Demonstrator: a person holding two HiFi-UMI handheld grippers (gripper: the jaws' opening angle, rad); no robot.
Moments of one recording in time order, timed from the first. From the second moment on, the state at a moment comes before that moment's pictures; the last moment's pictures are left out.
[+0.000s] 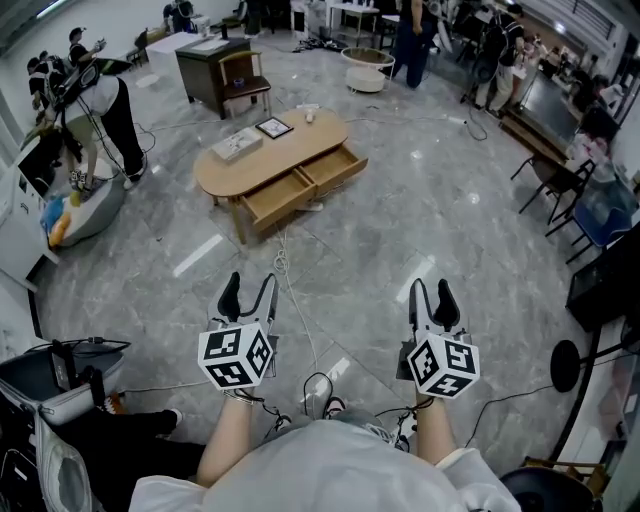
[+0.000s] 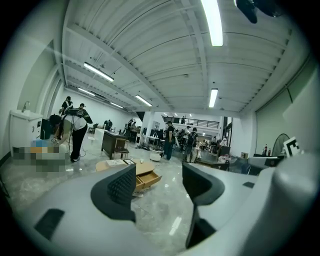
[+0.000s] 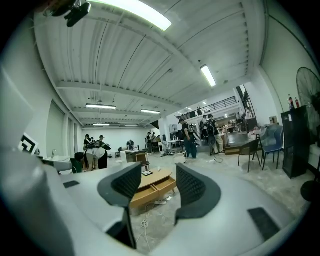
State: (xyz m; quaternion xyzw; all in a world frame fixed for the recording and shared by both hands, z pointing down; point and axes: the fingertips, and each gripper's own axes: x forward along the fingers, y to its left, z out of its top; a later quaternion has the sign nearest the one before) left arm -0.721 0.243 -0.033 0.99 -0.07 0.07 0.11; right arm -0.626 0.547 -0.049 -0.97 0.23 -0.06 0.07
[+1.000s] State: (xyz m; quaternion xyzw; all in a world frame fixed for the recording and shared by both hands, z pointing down) left arm -0.670 0.255 -0.014 0.98 -0.10 0.09 0.11; right arm -0.561 0.566 -0.033 -0.97 0.24 -0.06 0.08
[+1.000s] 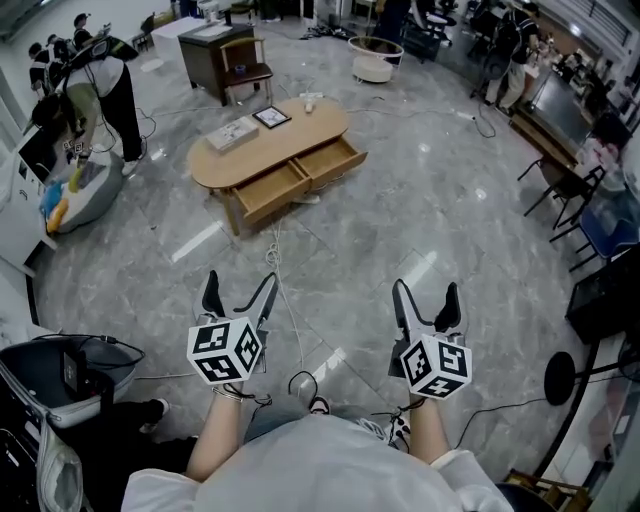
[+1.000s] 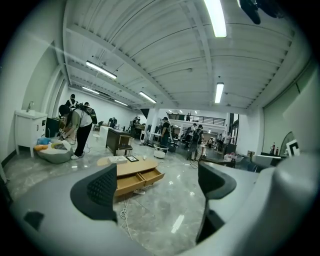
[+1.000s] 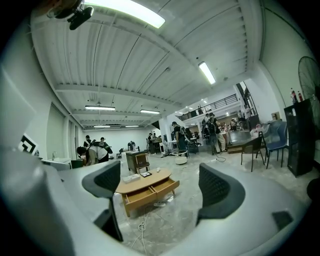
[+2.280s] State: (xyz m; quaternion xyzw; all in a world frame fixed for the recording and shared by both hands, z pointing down) left arm -0.363 0.167 0.013 0.98 -0.12 0.13 0.11; right arm -0.250 0.502 -0.004 -0.96 0.24 -0.09 0.11
